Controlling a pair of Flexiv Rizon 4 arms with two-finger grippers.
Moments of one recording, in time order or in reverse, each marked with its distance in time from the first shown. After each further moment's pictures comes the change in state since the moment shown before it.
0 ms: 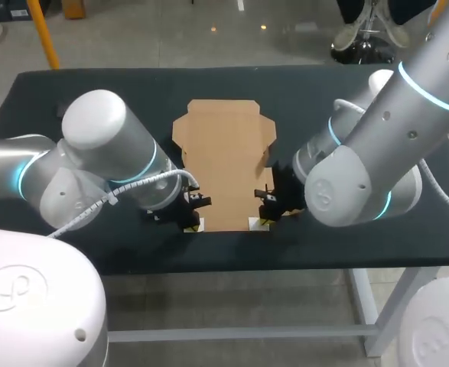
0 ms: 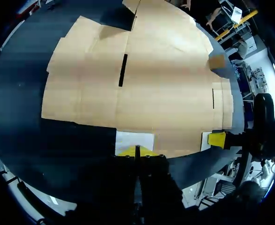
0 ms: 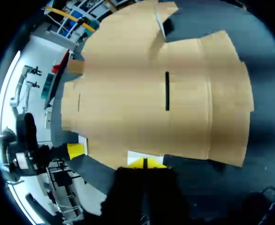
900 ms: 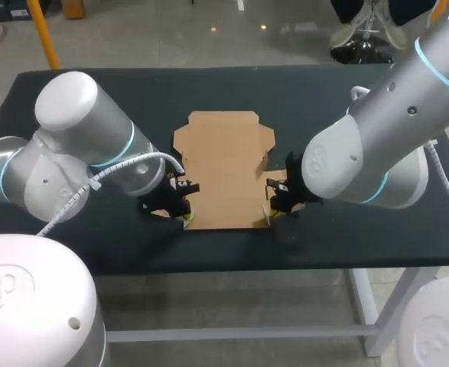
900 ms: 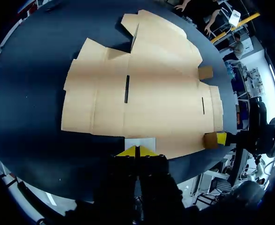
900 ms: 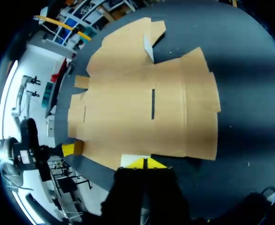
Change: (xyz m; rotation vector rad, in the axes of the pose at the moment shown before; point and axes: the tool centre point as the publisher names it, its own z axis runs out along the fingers) left arm -0.005 -0.019 -0.030 -0.015 0.062 0.005; right arm -0.010 0.011 -0.032 -0.029 0.017 0.065
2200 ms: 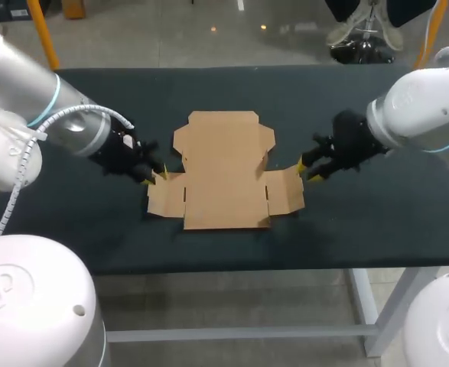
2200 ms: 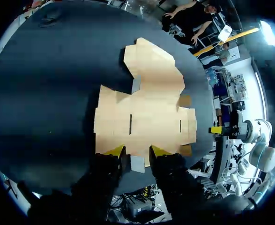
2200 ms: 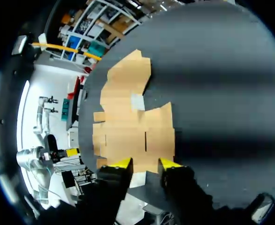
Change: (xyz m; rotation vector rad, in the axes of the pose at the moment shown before) left arm -0.021 -0.065 -0.077 0.007 0.184 -0.013; right arm -0.032 0.069 -0.080 -0.023 0.212 0.099
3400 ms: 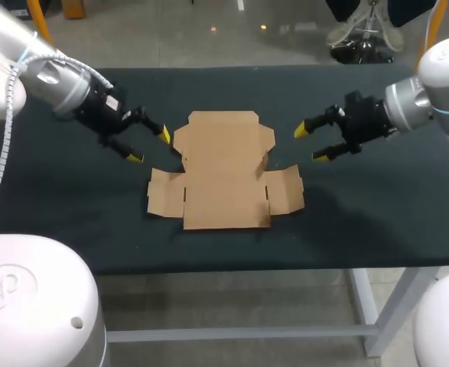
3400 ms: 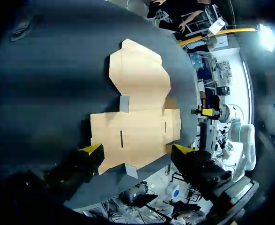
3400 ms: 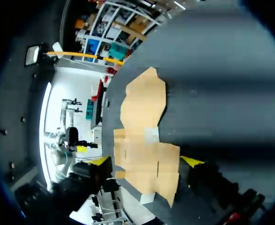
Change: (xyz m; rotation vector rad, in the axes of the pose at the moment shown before) left arm 0.006 -0.064 -0.014 -0.196 0.177 0.066; right arm 0.002 0.075 -0.003 0.025 0.262 -0.028
